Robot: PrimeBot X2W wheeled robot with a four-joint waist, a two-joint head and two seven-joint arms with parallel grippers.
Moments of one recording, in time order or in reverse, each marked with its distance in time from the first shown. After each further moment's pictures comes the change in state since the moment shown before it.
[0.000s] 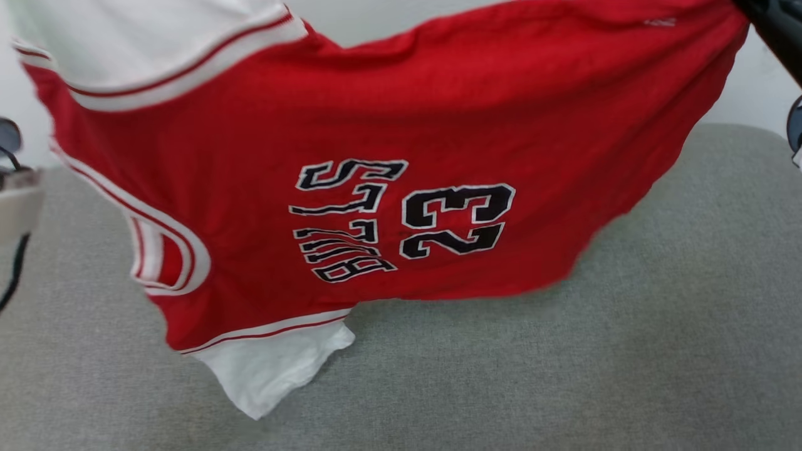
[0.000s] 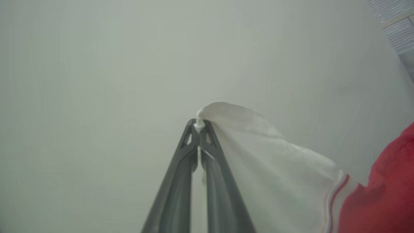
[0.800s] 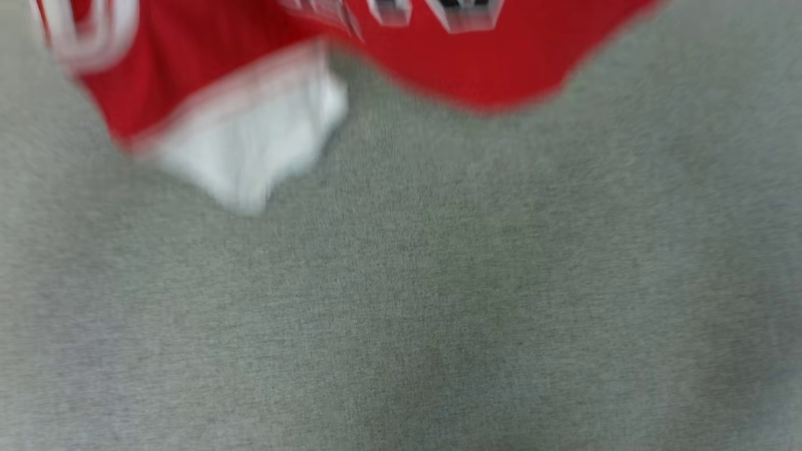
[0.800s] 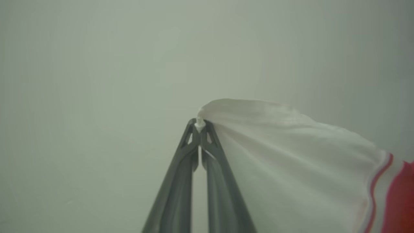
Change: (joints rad) left arm -0.831 -0.108 -0.146 0.507 0.112 -0.230 -0.086; right arm -0.426 0.037 -0.007 0.263 -0.146 0.000 -0.261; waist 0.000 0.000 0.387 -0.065
